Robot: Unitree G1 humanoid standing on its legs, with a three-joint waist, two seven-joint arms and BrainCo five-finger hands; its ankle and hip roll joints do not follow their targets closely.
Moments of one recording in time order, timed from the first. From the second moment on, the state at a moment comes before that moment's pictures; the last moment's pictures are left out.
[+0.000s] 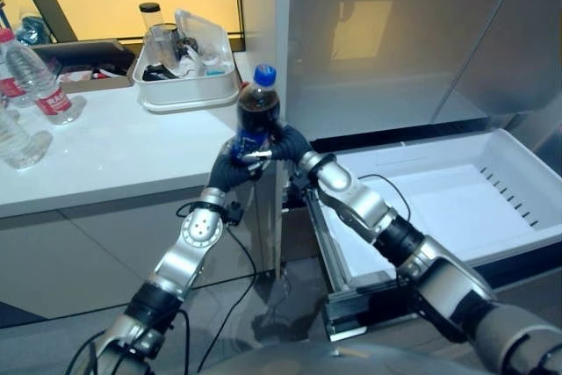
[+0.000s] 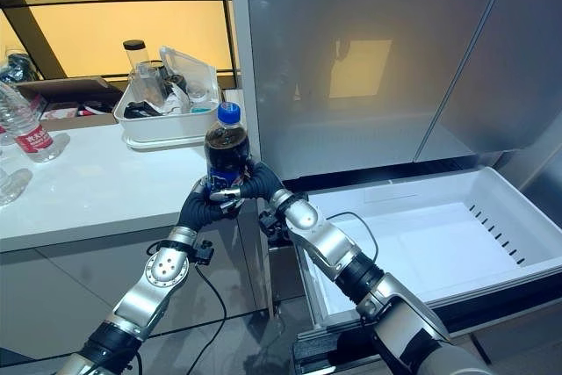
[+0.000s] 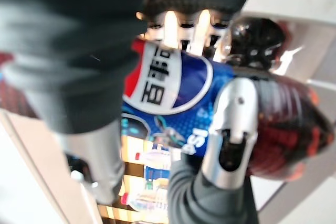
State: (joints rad) left arm -0.16 0.43 -0.34 0.08 -0.06 -0.14 0.23; right arm -0.64 -0.21 0.64 0.27 0.43 0.01 0.01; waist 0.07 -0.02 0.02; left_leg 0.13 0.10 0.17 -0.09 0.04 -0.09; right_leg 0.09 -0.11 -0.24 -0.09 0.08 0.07
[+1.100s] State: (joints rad) left arm -0.16 0.41 -0.39 0.08 -0.13 -0.14 0.20; right arm -0.64 -0.20 0.64 0.30 0.73 0.00 -0.02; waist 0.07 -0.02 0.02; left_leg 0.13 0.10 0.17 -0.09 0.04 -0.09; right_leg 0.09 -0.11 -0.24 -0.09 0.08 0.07
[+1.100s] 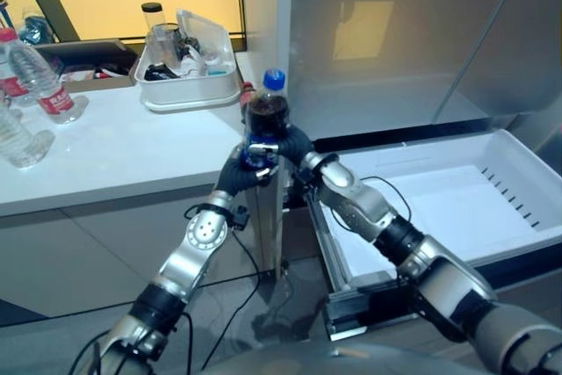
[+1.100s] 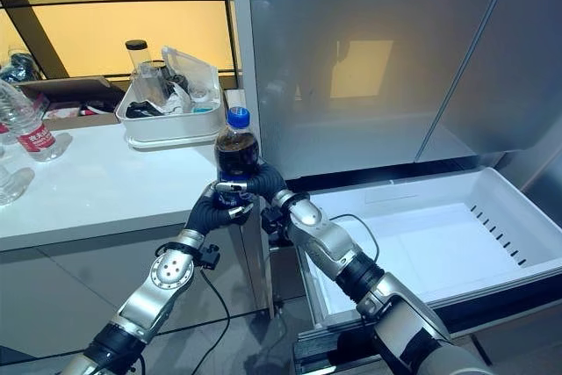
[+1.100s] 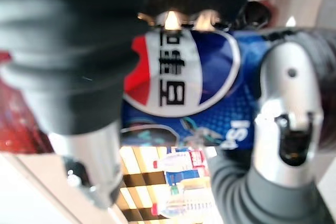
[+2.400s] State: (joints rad) left arm -0.16 0.38 -0.39 0.10 -0.21 -0.14 0.21; right arm -0.64 -0.19 0.64 0.31 0.58 -0.02 -0.06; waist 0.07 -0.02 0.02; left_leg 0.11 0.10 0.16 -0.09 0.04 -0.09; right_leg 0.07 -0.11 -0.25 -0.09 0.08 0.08
